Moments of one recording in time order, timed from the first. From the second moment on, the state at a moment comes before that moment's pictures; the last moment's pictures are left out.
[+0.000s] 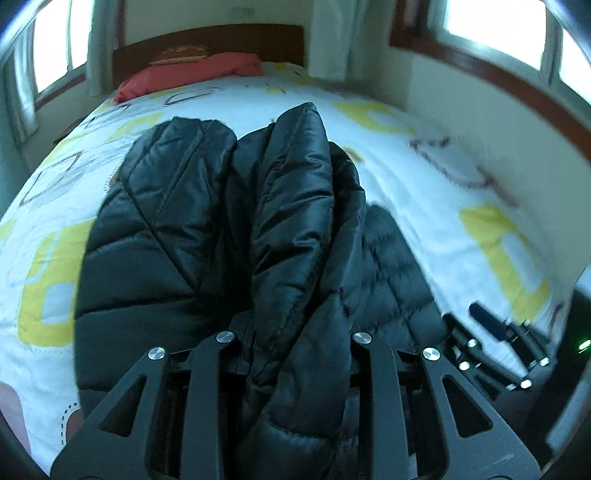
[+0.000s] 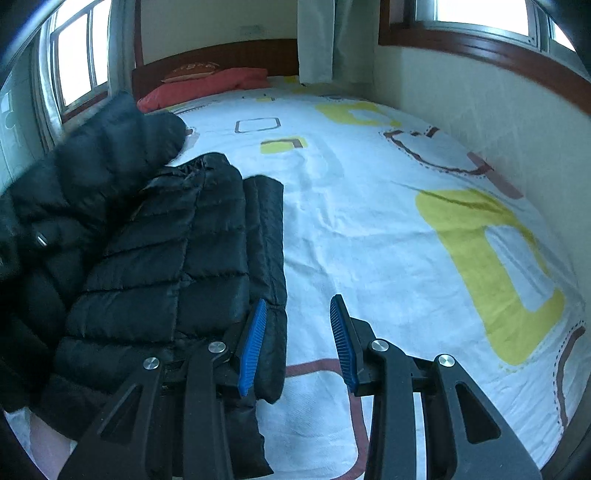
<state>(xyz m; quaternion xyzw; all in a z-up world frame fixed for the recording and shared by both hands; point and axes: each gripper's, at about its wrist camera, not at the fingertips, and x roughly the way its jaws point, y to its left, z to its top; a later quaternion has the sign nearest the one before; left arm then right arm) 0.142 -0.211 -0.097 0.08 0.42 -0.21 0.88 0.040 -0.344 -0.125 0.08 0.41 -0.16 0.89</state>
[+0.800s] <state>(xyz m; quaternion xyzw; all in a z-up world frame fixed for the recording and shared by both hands) 0.121 -0.239 -0.106 0.13 0.39 -0.22 0.88 0.038 -0.344 -0.141 0.09 0.43 -0.16 0.88</state>
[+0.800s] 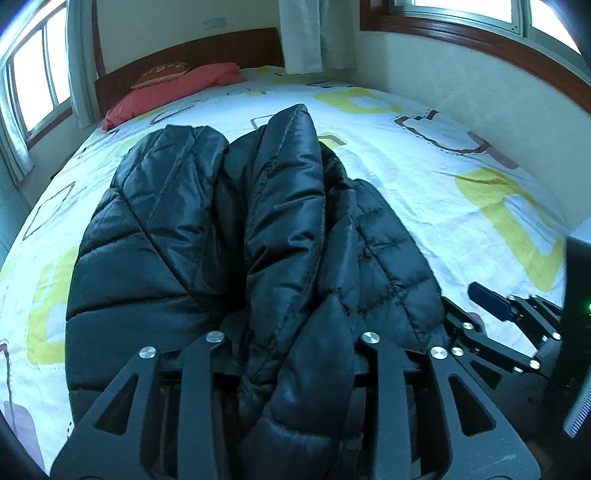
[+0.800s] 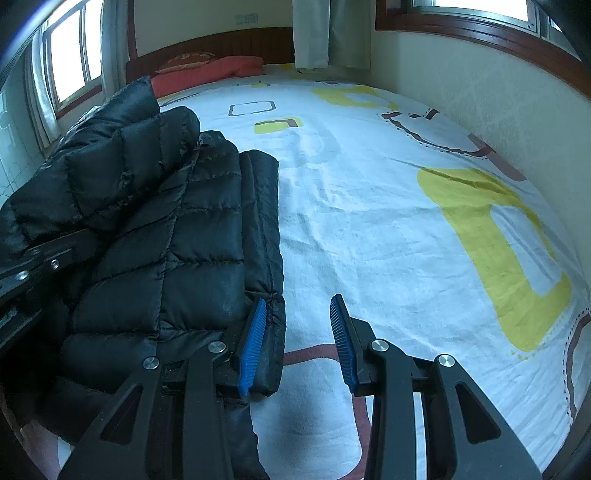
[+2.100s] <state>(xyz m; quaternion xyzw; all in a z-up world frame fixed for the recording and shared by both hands) 0.174 0.013 -0.164 -0.47 0.41 -0.19 0.76 0.083 -0.332 -0.097 0.39 0.37 0.02 0.84</state>
